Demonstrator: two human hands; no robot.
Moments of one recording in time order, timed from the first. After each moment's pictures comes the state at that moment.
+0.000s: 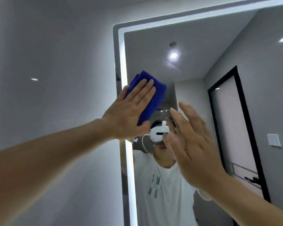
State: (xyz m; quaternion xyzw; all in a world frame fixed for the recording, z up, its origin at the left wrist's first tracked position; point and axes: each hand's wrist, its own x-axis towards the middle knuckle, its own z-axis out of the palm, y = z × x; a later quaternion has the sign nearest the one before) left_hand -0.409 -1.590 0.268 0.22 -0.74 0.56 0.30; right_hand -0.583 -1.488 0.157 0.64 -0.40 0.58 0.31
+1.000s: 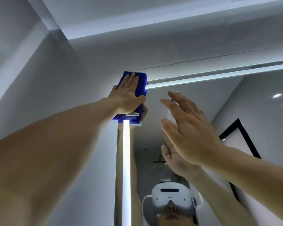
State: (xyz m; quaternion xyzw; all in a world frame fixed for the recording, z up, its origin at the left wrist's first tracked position) left_hand -0.424 -1.589 0.491 0.39 -0.69 0.42 0.44; right_hand -0.595 -1.508 0.328 0.61 -0.37 0.52 0.48
